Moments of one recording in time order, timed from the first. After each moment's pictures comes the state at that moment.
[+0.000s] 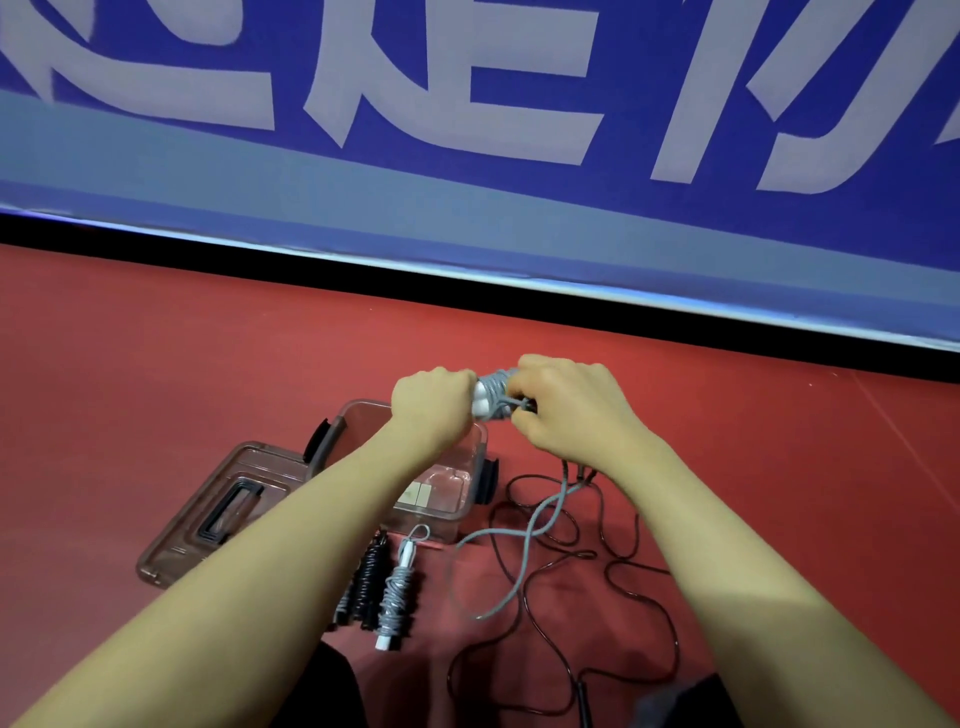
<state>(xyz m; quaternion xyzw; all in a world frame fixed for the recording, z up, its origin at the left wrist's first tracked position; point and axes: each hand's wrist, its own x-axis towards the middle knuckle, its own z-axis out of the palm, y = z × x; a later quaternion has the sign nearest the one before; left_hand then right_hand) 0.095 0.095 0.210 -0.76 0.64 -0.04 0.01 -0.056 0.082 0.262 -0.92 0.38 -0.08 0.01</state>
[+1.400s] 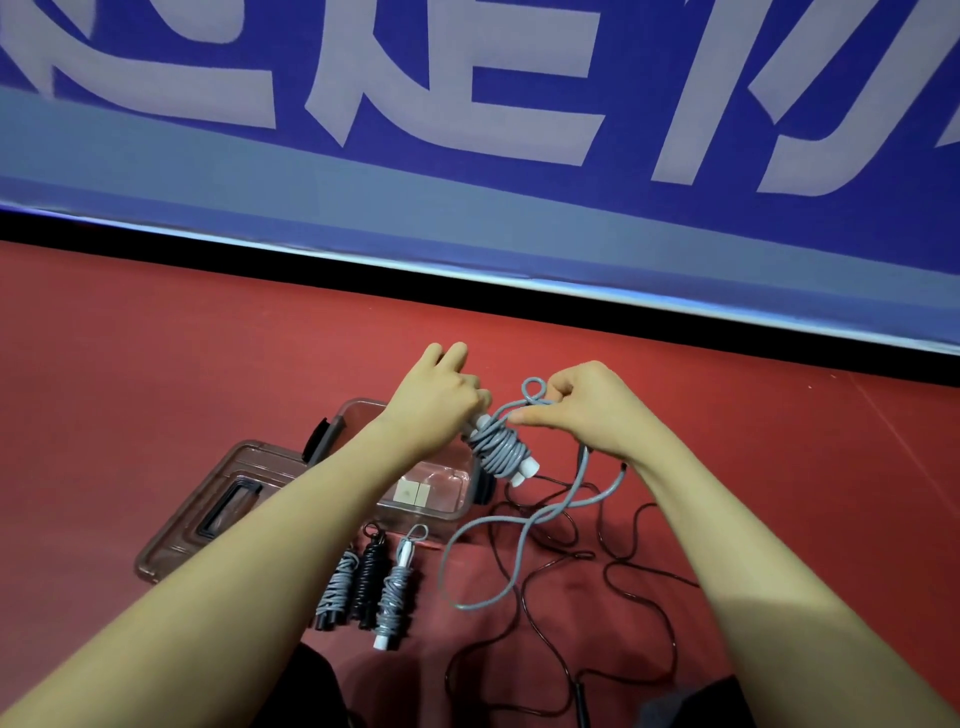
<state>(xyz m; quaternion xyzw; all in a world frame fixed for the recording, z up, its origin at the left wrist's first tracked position) 0.113 0.098 0.211 -0.51 0.82 -0.26 0.02 -0.075 0.063 0.247 -0.79 0.48 -0.18 0.33</state>
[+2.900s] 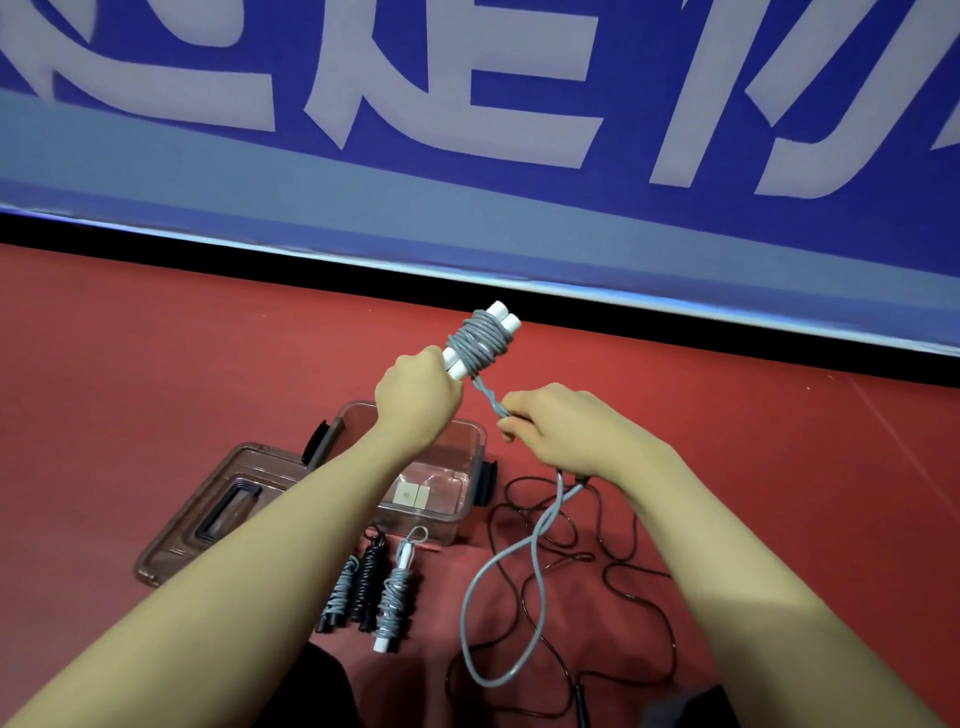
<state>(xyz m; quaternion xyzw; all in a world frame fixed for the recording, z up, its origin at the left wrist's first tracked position) 0.106 0.094 0.216 -0.82 0.52 0.06 -0.23 -0.059 0.079 0.255 -0.93 0.34 -0.01 0.12</state>
